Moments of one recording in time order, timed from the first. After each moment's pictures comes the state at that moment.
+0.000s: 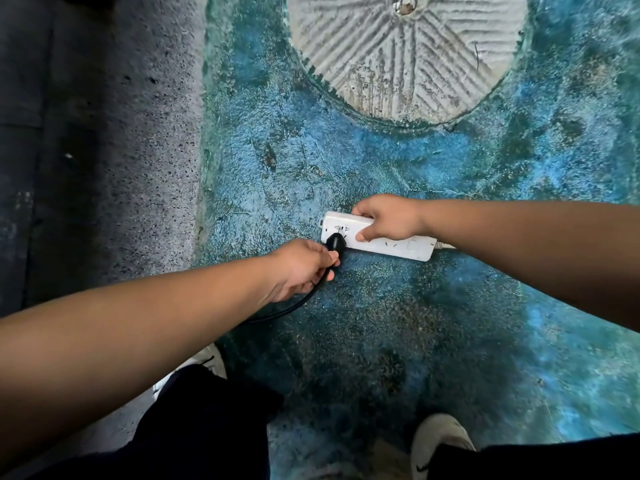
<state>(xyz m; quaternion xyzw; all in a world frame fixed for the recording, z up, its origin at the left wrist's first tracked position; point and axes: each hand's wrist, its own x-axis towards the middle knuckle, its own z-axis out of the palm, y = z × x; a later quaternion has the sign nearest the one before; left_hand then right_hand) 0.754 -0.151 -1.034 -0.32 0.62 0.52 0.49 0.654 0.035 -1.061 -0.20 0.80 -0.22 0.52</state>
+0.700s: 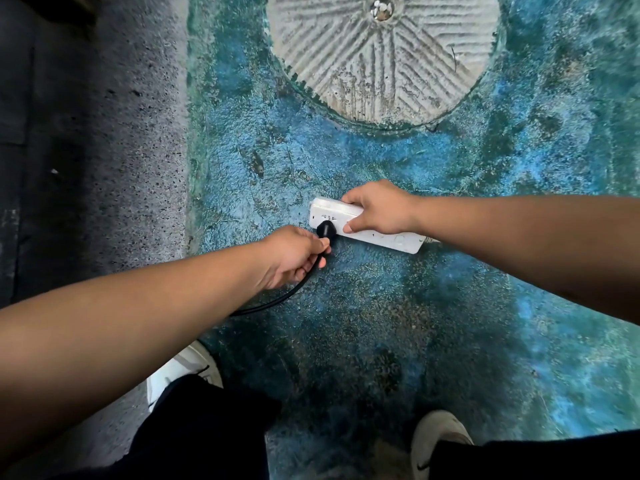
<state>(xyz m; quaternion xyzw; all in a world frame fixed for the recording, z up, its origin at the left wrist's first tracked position) 0.730 -0.153 -1.035 -0.33 0.62 0.53 0.48 0.652 0.036 -1.040 -0.18 0.85 -0.25 0.43</state>
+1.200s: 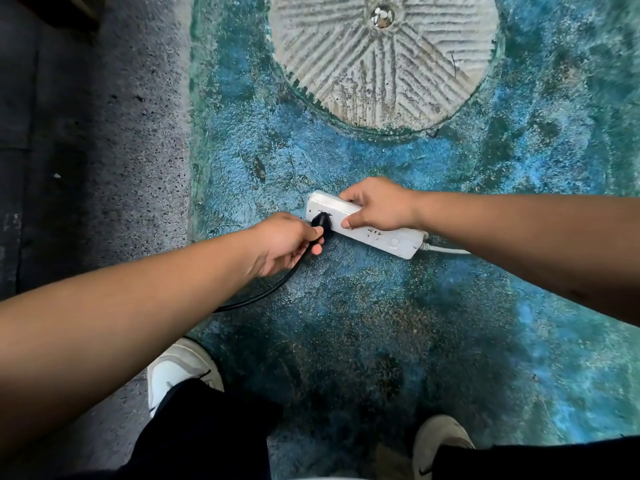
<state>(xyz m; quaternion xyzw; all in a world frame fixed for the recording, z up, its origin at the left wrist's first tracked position) 0.707 -0.165 -1.021 -0.33 0.59 0.57 0.46 0.643 0.029 -1.026 -0.15 0.82 -0.31 0.45</state>
